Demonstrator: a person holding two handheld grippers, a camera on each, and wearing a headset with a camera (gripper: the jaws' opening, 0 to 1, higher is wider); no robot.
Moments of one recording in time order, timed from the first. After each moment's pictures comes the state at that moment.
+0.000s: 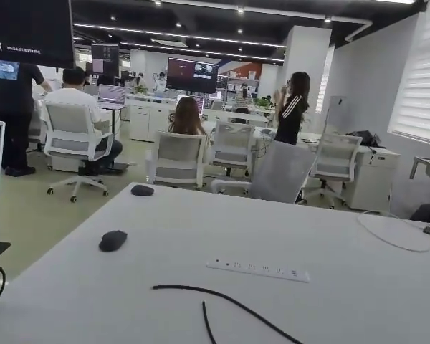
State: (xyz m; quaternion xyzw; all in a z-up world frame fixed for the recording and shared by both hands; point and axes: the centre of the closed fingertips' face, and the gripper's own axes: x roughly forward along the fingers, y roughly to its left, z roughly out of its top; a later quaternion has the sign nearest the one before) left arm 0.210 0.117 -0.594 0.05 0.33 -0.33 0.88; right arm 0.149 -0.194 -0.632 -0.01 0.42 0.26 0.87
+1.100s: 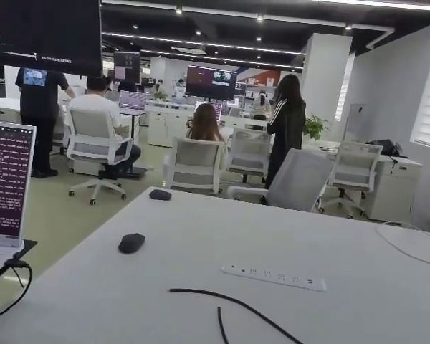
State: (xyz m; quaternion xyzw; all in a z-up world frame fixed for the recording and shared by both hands) left arm 0.199 0.120 -0.585 0.05 0.32 -0.34 0.88; right arm 0.154 -0.168 -0.619 -0.03 0.41 0.30 0.86
